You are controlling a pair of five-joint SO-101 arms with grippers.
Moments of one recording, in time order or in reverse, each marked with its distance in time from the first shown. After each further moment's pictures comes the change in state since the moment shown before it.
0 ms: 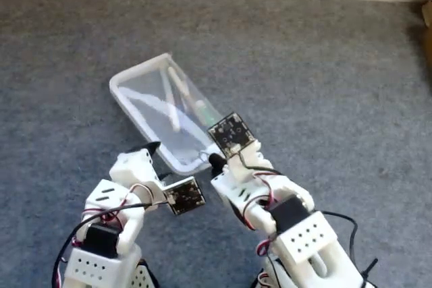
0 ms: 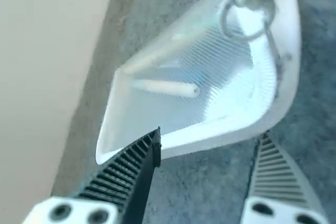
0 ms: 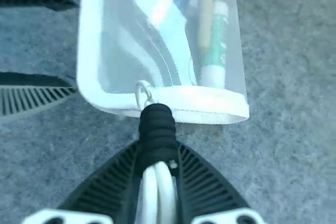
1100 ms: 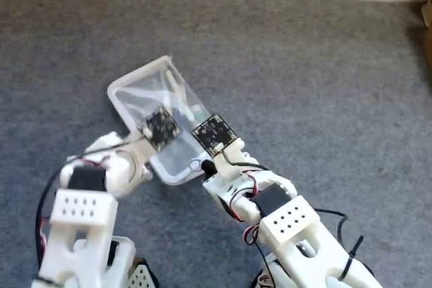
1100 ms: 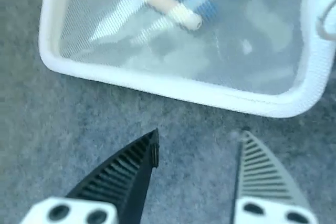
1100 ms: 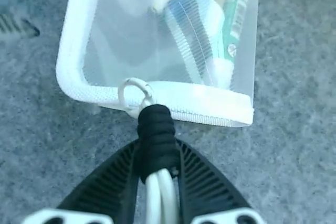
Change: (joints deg) left arm -12.3 46.0 -30.4 11.6 13.5; right arm -1.7 14.7 -0.1 -8.4 1.8
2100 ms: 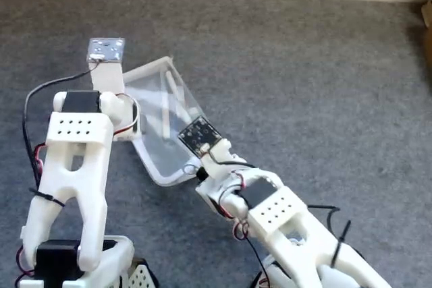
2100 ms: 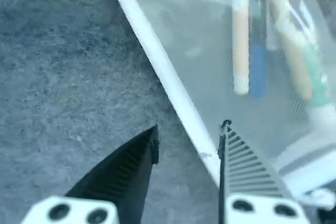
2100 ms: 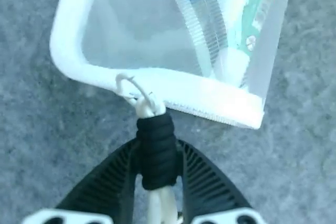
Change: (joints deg) left arm -3.2 37.6 -39.3 16.5 46.4; right arm -3.4 7.1 -2.3 0.0 0.0
